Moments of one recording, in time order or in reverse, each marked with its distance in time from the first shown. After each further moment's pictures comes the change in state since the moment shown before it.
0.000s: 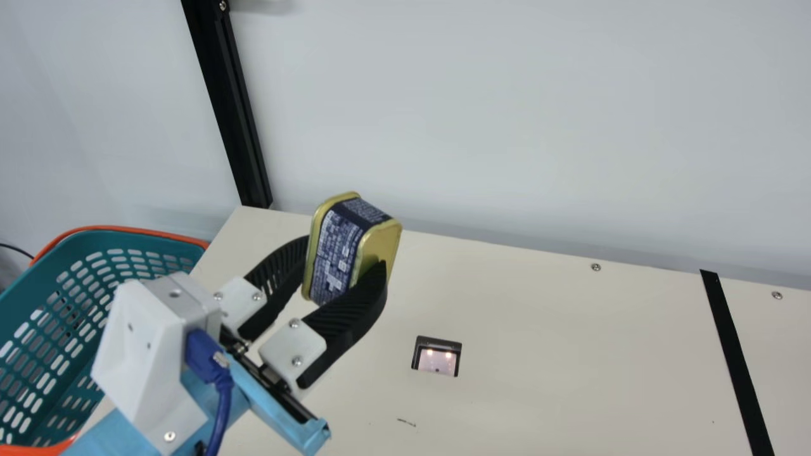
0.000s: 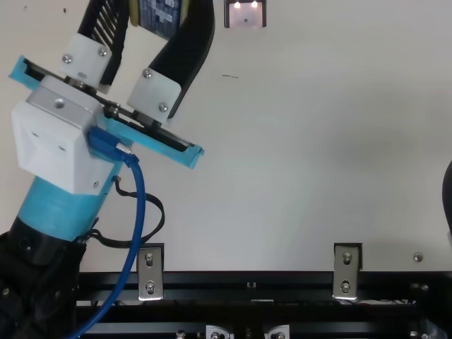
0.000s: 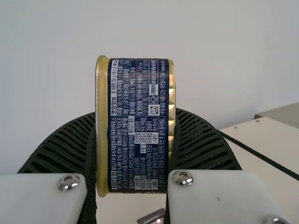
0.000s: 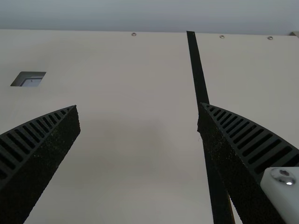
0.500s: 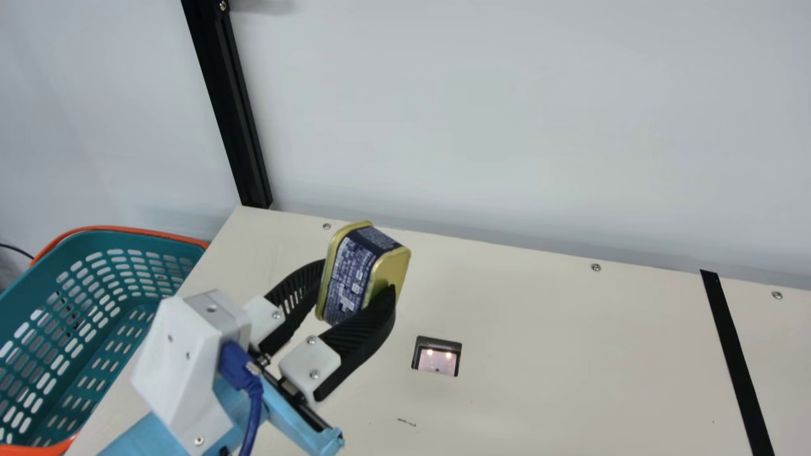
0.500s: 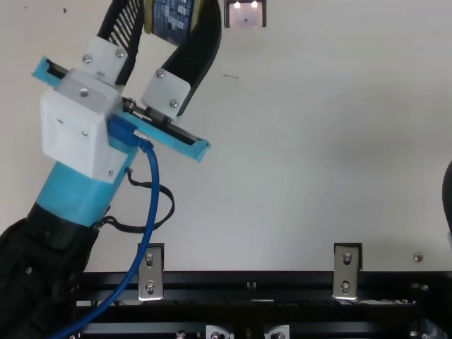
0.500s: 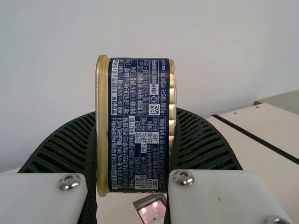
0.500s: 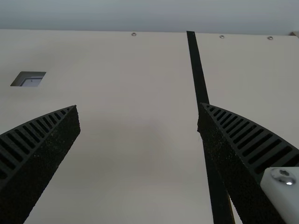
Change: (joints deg) left arm 1.1 6.5 1.5 4.5 -4.2 -5.7; right arm 0.0 0.0 0.0 0.0 0.0 0.0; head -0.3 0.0
